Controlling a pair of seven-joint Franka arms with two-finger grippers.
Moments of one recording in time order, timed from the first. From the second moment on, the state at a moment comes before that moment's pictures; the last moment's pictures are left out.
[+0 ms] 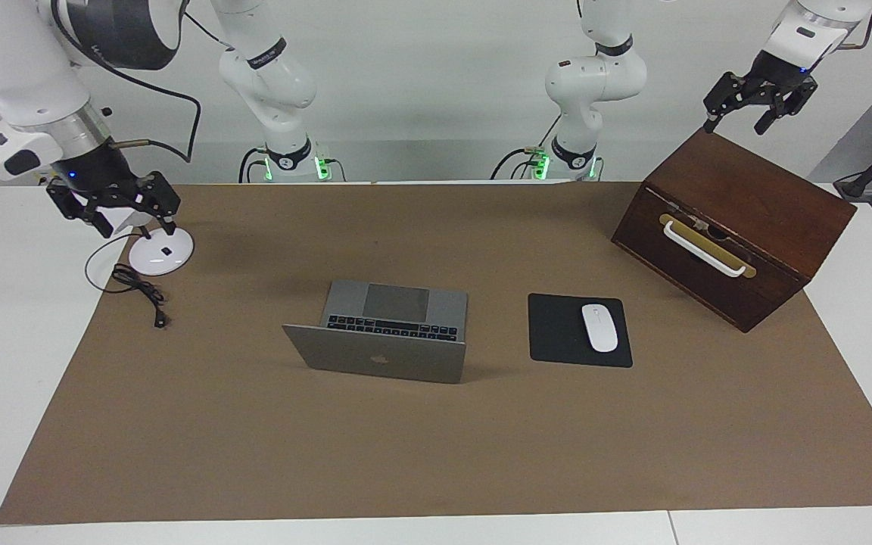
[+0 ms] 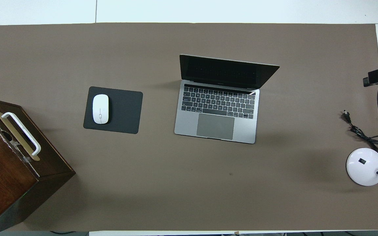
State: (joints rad) left arm 0.04 -0.32 0.07 -1.78 0.00 1.41 0.14; right arm -0.48 0.08 0.38 -1.51 -0.02 1.63 -0.11
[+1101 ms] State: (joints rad) left arm 0.04 -0.32 -0.01 -1.73 -0.02 1.42 -0.03; right arm -0.53 -0.10 0.38 -1.74 0.02 1.74 -0.09
